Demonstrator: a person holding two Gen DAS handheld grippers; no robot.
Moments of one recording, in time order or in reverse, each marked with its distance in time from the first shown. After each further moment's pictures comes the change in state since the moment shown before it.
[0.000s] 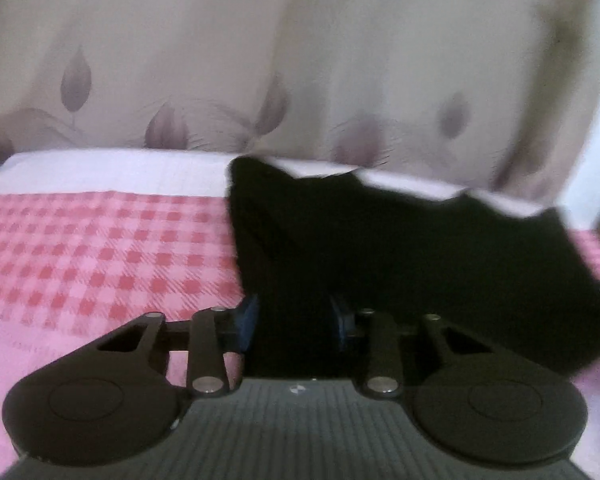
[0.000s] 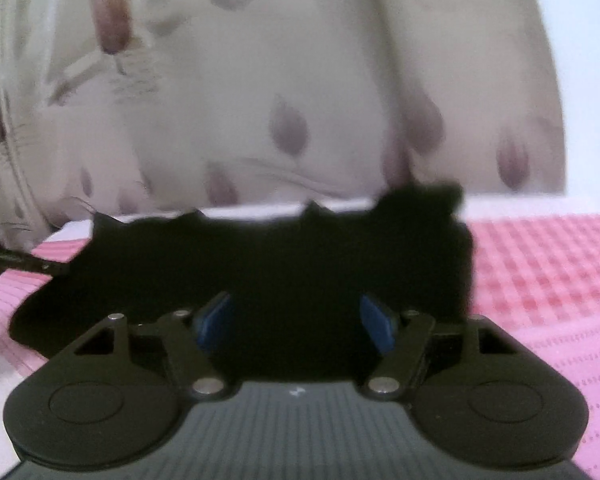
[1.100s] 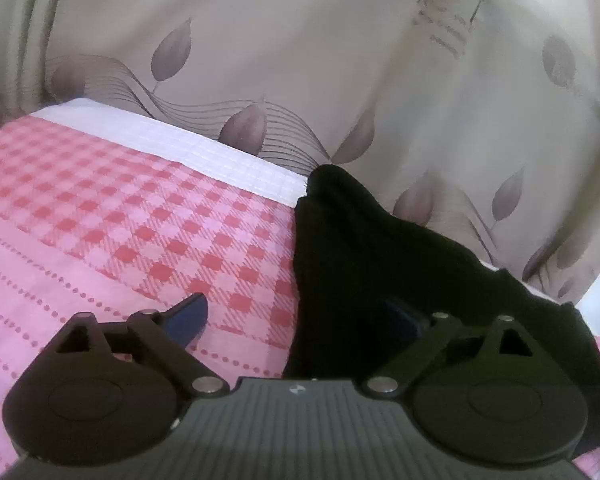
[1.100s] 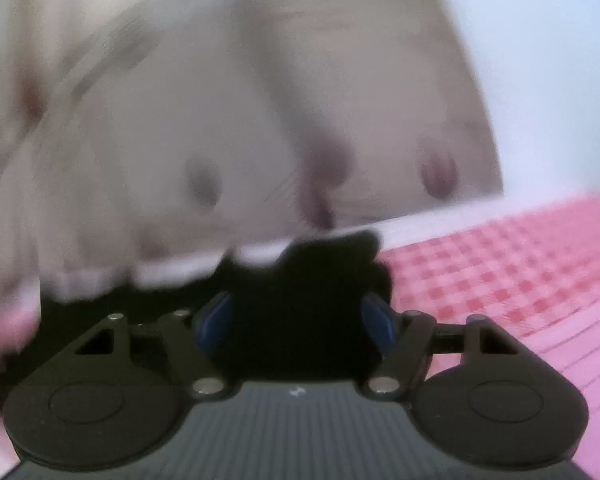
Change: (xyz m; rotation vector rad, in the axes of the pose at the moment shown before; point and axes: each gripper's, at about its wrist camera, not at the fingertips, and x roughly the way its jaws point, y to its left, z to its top) left arm -0.003 0.034 -0.039 -0.290 -0.186 0.001; right arm 0.002 -0.026 0.016 0.037 -0.093 -0.136
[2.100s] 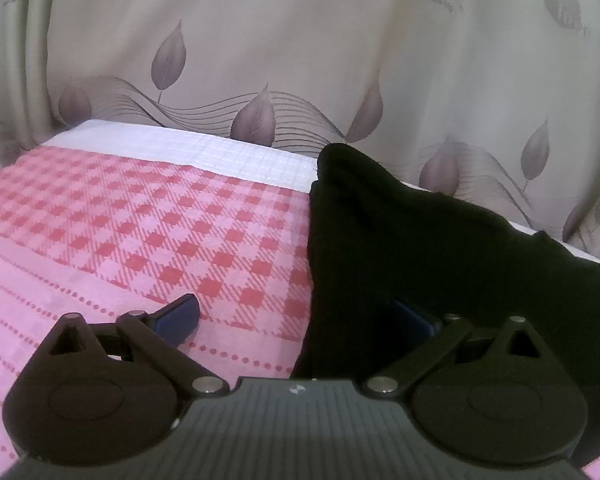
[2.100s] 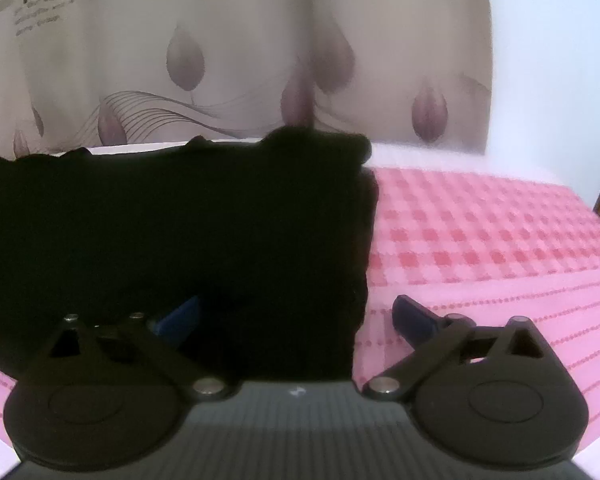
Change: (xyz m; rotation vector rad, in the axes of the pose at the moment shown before) left arm 0.011 -0.020 -0.006 0.126 0.037 0.143; right arm 0.034 0.013 -0.029 -0.089 0.219 -0.160
